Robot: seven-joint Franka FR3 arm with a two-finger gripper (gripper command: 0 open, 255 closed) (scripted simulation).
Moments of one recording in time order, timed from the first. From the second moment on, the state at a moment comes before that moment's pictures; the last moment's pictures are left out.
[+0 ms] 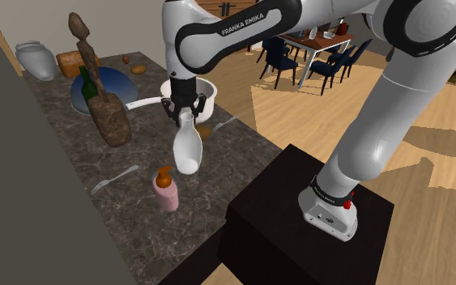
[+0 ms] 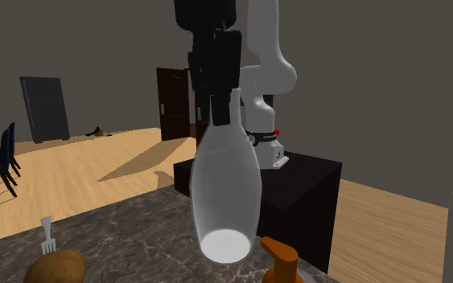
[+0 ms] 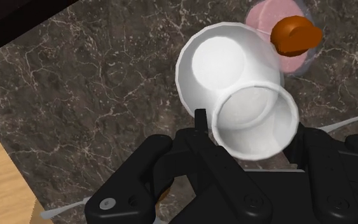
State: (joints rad) arm 0.11 0.05 0.35 -2.06 0.04 2.05 0.86
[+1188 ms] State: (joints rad) arm 0.10 -0.02 0.35 -1.88 0.06 1.81 0.85
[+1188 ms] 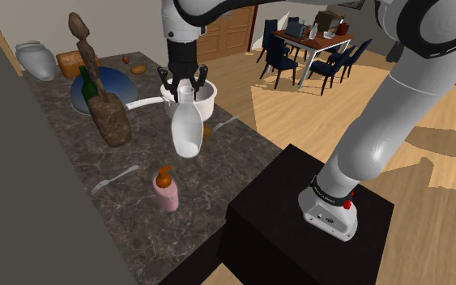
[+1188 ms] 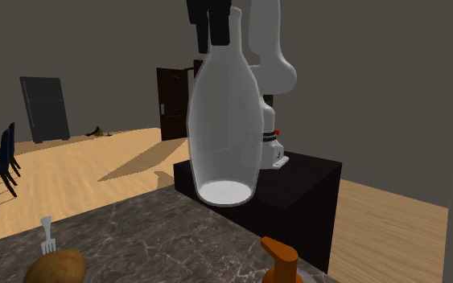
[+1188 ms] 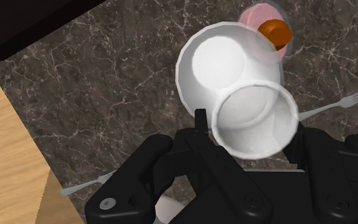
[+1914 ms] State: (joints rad) arm 0.10 -0.02 0.35 -1.73 0.06 1.67 0.86
